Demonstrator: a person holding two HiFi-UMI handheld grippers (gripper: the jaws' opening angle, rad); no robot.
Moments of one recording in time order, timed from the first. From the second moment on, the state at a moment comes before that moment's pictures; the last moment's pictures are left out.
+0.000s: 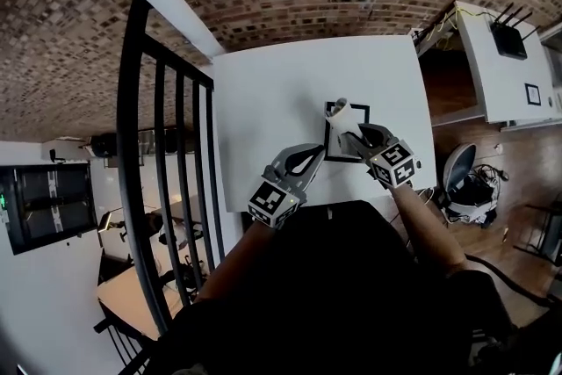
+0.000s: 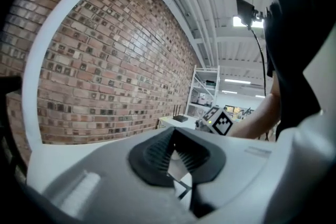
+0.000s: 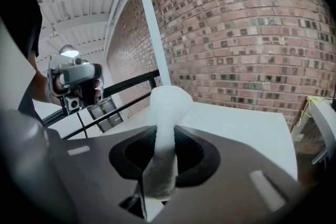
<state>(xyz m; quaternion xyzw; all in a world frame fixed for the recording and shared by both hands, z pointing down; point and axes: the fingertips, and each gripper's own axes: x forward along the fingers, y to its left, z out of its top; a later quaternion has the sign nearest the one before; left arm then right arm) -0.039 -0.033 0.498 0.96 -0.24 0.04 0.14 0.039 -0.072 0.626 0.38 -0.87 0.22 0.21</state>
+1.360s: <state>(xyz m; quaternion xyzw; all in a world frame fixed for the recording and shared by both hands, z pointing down) -0.031 -0.042 0.527 0.93 -0.34 0.07 0.15 0.059 -0.145 0.769 0.18 -0.83 0.11 0.52</state>
